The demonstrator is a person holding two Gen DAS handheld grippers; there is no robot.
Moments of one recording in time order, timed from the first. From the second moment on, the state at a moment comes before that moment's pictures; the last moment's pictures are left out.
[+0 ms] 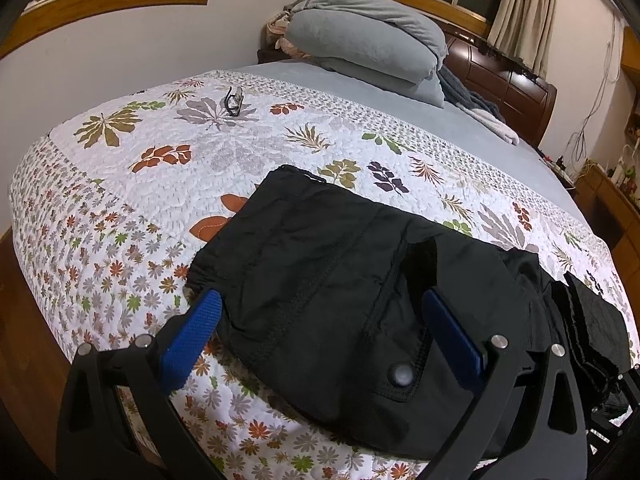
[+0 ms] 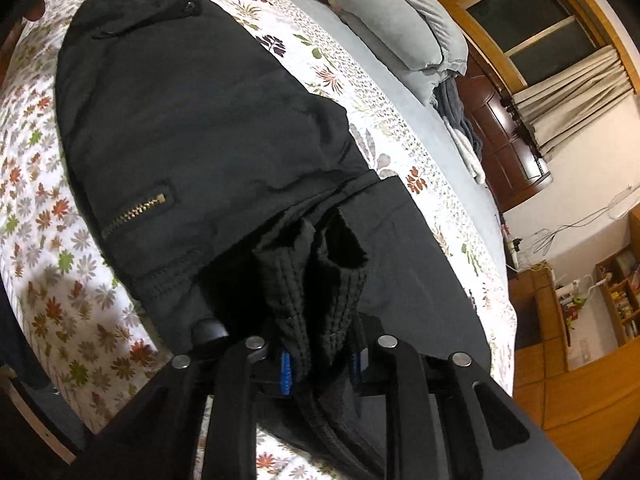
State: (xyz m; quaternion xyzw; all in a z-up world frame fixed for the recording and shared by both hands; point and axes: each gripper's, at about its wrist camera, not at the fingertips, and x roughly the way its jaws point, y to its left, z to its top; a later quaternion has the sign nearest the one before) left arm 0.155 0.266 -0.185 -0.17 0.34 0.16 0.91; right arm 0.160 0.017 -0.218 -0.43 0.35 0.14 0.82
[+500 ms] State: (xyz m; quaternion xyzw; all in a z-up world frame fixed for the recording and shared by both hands) left arm 0.150 0.267 -0.184 -0.17 0.34 0.16 0.91; right arm 0.136 -0.011 -0.152 -0.23 0.37 0.26 0.86
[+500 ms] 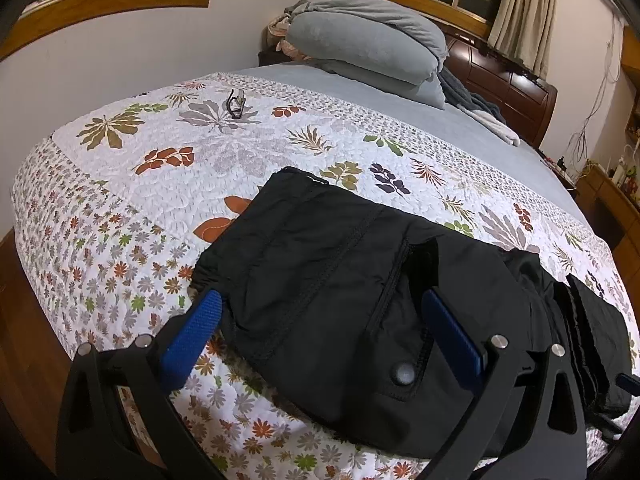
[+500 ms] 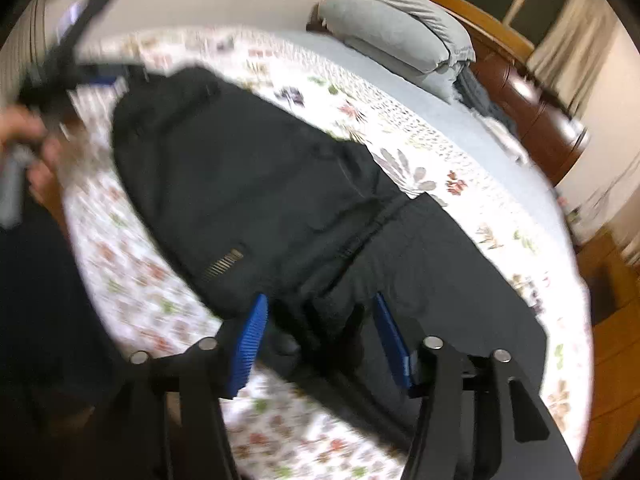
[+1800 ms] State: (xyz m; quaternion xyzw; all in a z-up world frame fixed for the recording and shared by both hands) left arm 0.091 0.348 -0.186 -0.47 0.35 0.10 0.81; right arm 0.188 -0.113 -0.126 0.00 0.50 0.32 0.81
